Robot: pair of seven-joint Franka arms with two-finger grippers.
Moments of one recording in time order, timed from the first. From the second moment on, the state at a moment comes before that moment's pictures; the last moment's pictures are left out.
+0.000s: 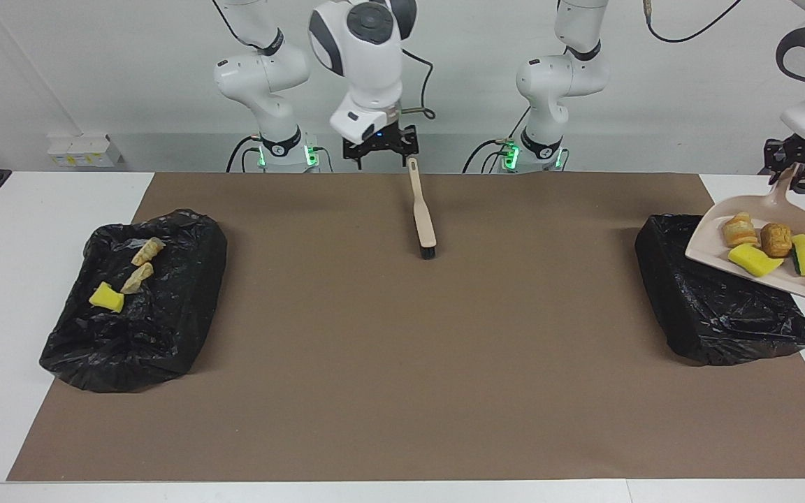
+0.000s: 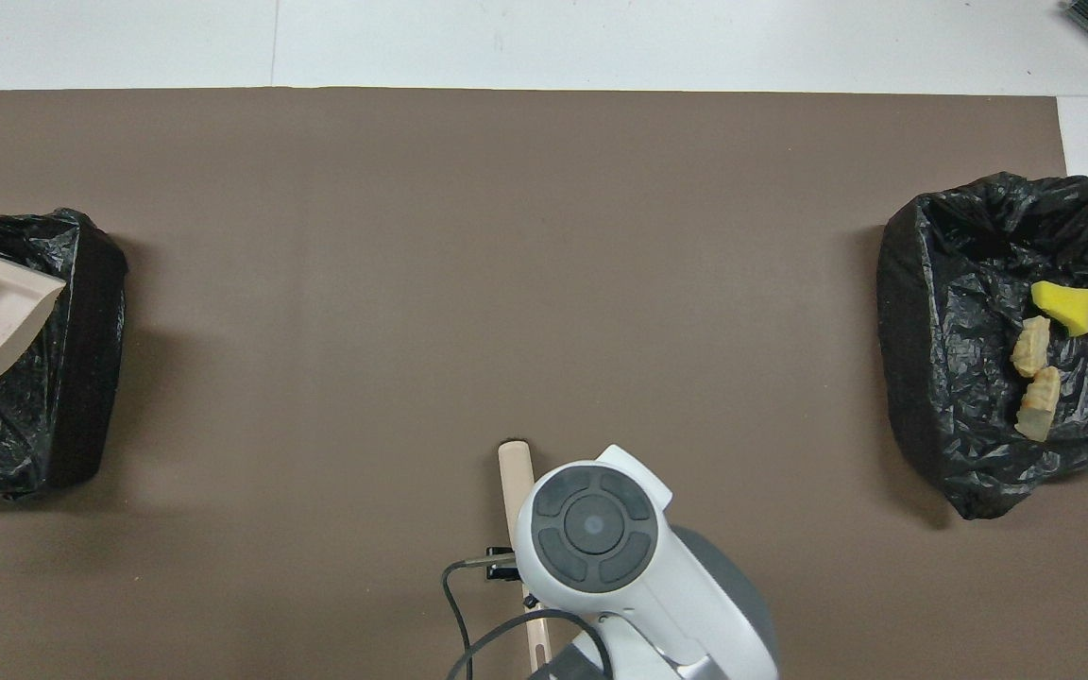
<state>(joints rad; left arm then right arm) 0.06 -0.11 0.49 -1.95 0.34 1.94 1.16 0.33 -0.07 0.20 -1.82 0.13 1.63 0.44</state>
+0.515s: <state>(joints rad) 0.00 -0.09 0.39 -1.91 0.63 1.85 1.14 0.12 -0.08 0.16 -1.72 0.09 1.61 0.20</state>
